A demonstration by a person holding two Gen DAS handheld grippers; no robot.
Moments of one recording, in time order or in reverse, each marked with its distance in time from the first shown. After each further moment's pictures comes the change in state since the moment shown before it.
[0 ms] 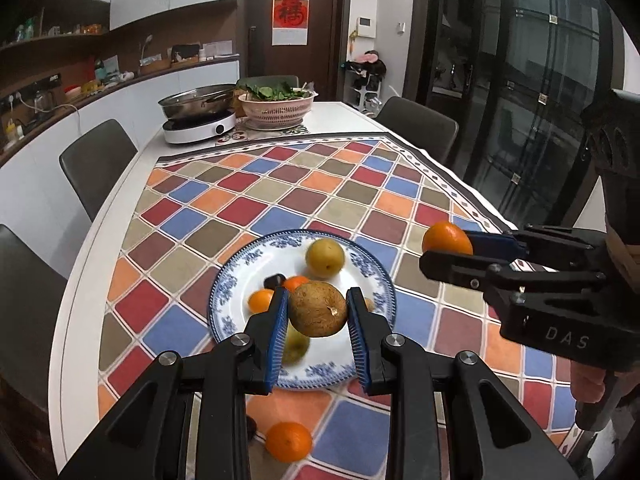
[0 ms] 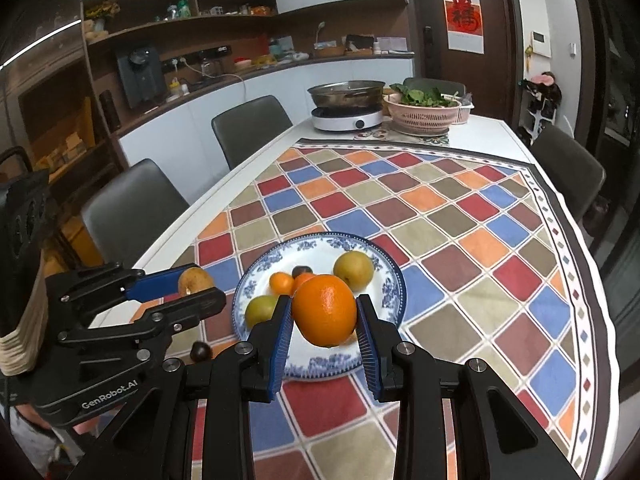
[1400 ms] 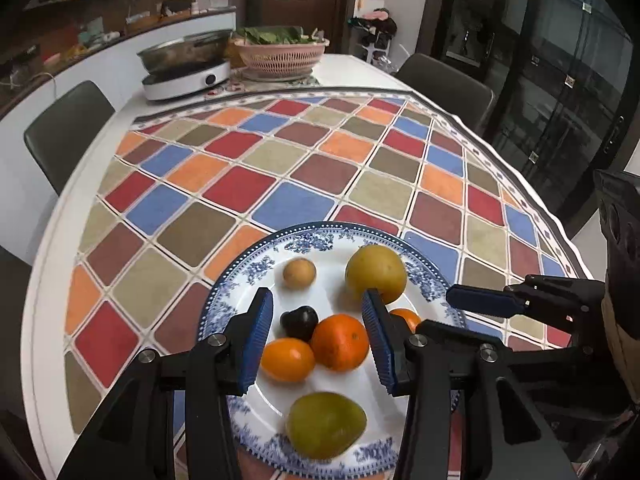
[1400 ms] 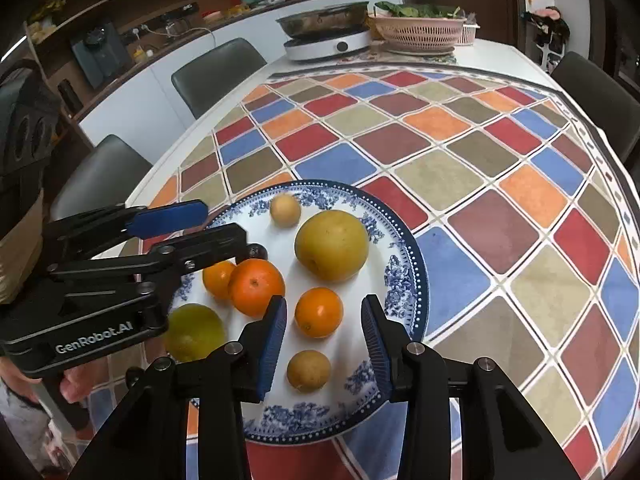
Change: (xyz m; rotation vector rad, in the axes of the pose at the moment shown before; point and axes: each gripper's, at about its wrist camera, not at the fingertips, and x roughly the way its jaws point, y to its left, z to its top) left arm 0.113 0.040 0.030 -0.019 0.155 -0.025; right arm 0.128 -0.037 -0.001 0.096 0.206 0.025
